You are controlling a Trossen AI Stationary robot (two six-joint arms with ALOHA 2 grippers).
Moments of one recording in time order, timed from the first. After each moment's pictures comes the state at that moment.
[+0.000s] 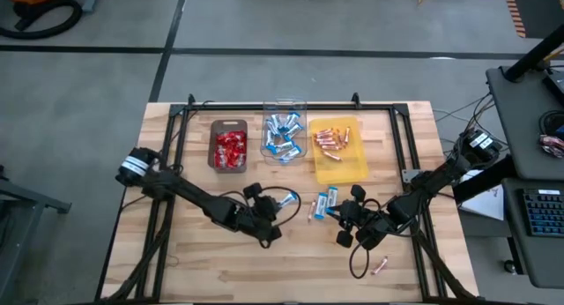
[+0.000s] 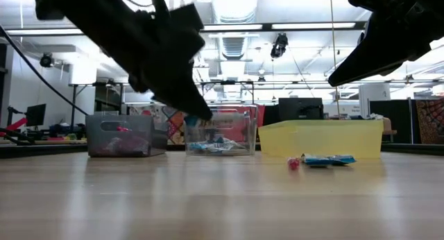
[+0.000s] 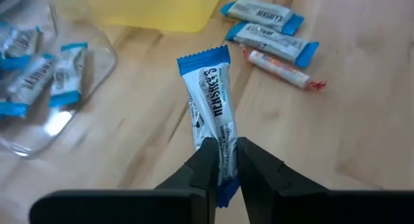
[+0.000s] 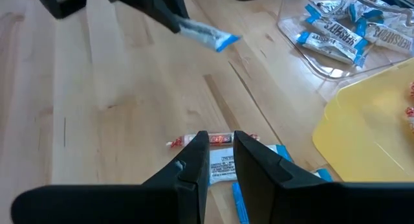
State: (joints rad) left arm -0.41 1.80 0.99 -0.08 -0.68 -0.55; right arm 0.63 1.43 0.70 -0.16 0.75 0.70
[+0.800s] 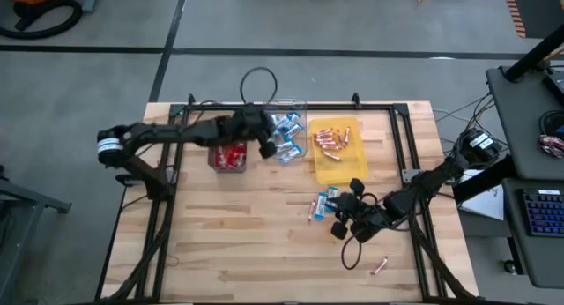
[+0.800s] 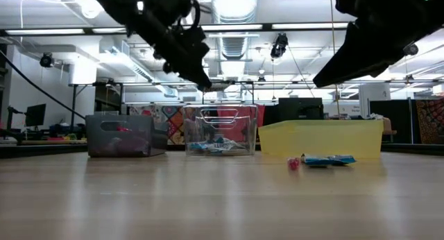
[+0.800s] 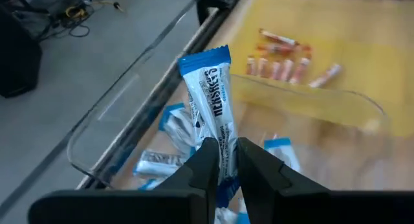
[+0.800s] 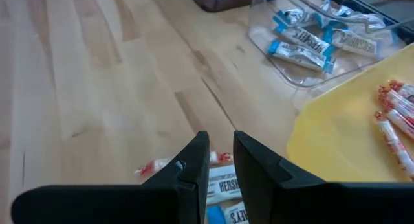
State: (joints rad) left arm 0.34 1.52 1.01 -0.08 -0.22 0.06; right arm 0.56 1.43 0.70 -0.15 0.79 0.70
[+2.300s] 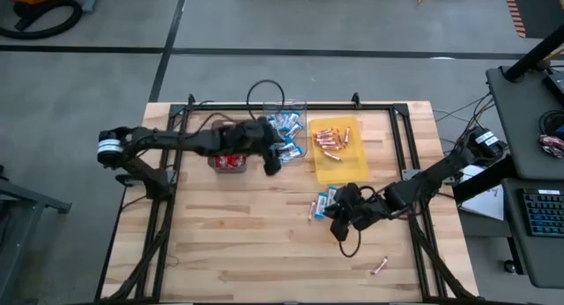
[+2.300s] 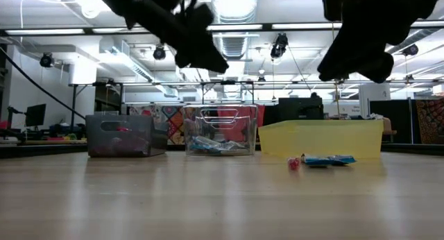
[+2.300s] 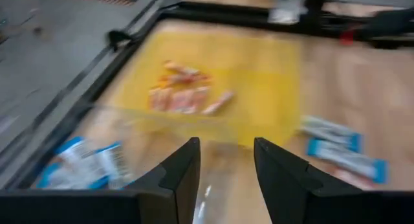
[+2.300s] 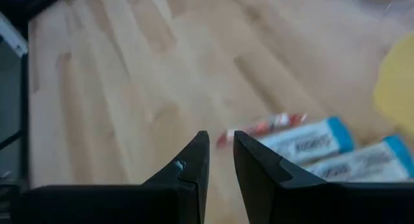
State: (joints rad) left arm 0.19 1.52 1.01 0.00 -0.09 -0.02; right arm 0.47 1.36 0.75 -0.19 0.41 0.91
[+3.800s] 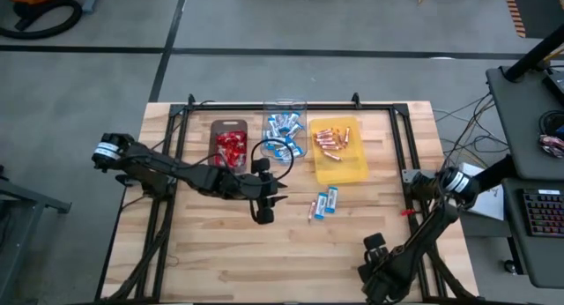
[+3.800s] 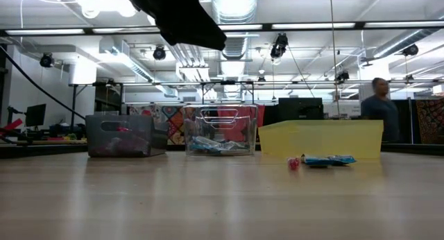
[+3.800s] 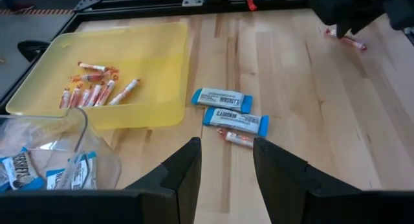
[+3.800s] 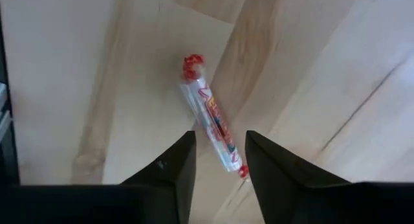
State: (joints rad) left arm -0.22 1.51 1.01 -0.07 -0.32 -0.10; right arm 0.93 1.88 1.21 -1.00 -0.16 0.57
